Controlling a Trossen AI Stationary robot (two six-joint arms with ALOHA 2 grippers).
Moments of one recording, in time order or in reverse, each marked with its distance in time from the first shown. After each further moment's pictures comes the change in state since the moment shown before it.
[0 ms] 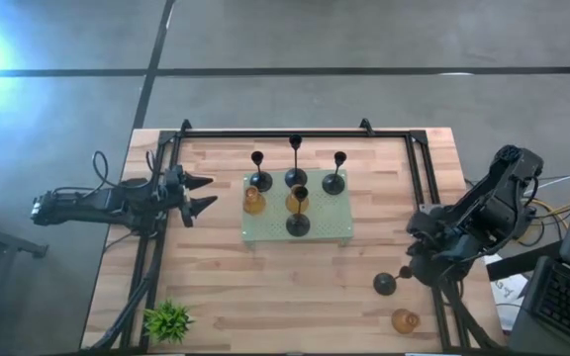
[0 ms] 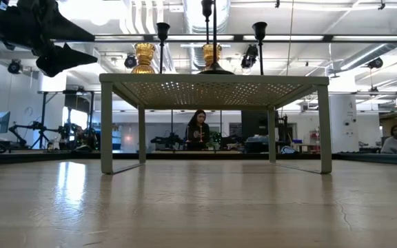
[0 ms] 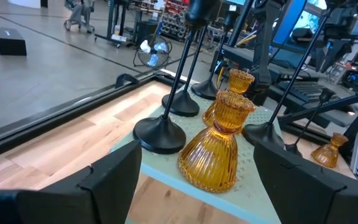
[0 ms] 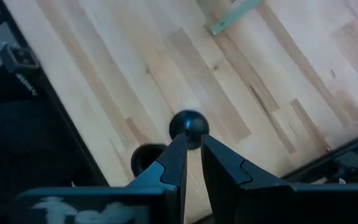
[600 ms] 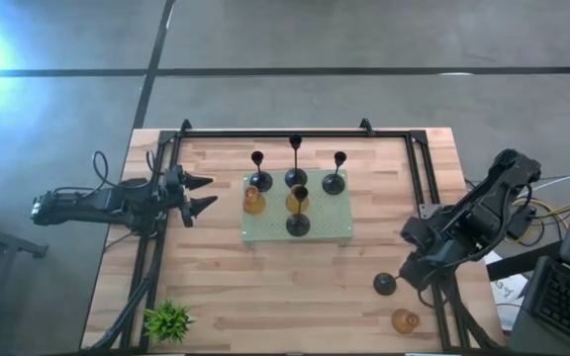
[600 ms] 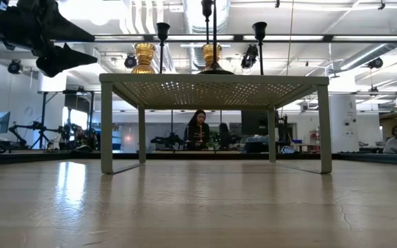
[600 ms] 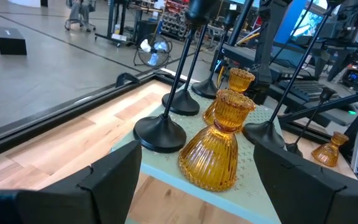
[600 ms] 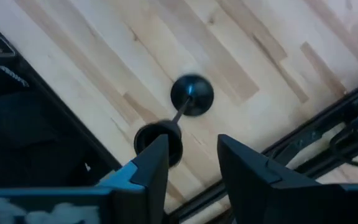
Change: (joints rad) left arm 0.000 0.000 0.000 -0.004 0.000 0.000; right arm -0.052 0.062 -0.005 0.003 -0.177 0.120
